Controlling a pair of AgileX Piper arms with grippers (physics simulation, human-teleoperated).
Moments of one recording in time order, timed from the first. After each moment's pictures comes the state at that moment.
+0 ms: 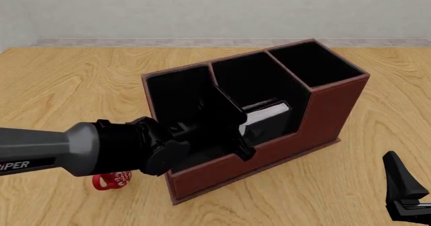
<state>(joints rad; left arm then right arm) -0.87 1.66 -0.92 -0.27 0.13 -0.01 0.00 0.00 -0.01 -0.01</state>
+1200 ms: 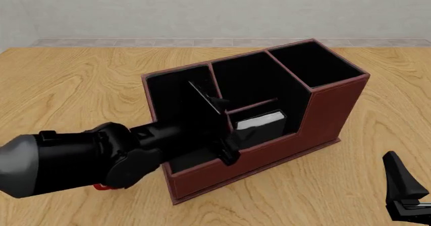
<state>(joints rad) -0.88 1.48 -0.80 -0.28 0.14 -0.01 0.00 0.00 -0.01 -0.01</state>
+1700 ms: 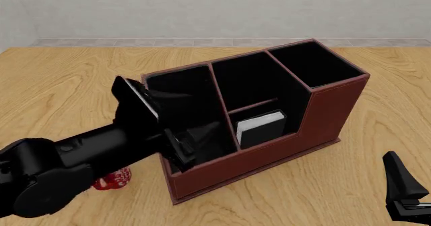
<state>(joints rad) -0.82 1.17 -0.61 -0.23 0.13 -0.01 0.00 0.00 -0.01 -0.01</state>
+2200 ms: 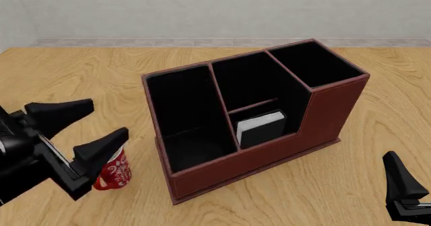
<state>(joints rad) -0.62 0.57 -0.45 0.13 0.15 -0.01 0.00 0.00 -0.01 -0.01</state>
